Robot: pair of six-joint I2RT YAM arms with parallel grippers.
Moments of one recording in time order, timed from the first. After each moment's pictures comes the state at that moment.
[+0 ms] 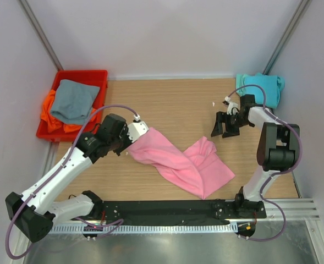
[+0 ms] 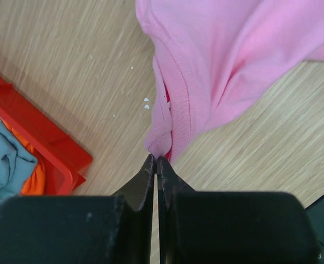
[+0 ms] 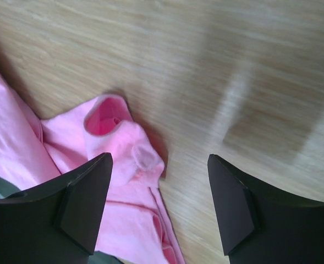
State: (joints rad) left arm -0.62 1.07 1.03 -0.84 -0.06 0.46; right arm -0.10 1.79 1.18 -0.66 -0.56 -0.13
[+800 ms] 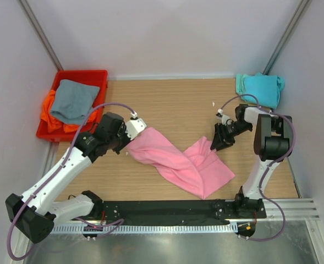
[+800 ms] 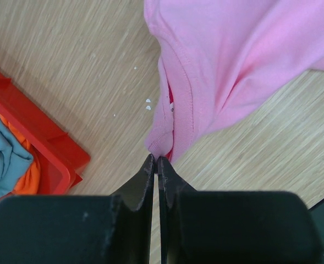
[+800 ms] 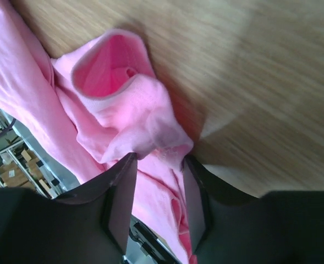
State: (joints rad) left arm -0.58 1.06 1.03 -0.82 -0.04 0.44; right arm -0.10 1.94 1.18 -0.93 -0.71 -0.33
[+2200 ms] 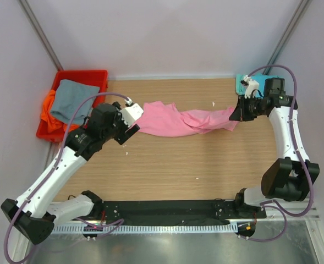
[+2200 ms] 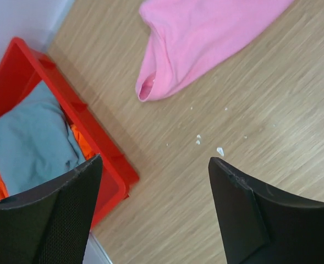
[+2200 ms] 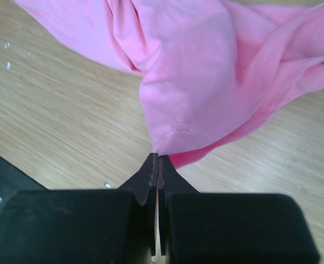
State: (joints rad) left arm -0.57 1.06 1.18 -0.70 -0.11 0.48; right arm -0.19 1.44 1.41 -0.95 -0.62 -0.25
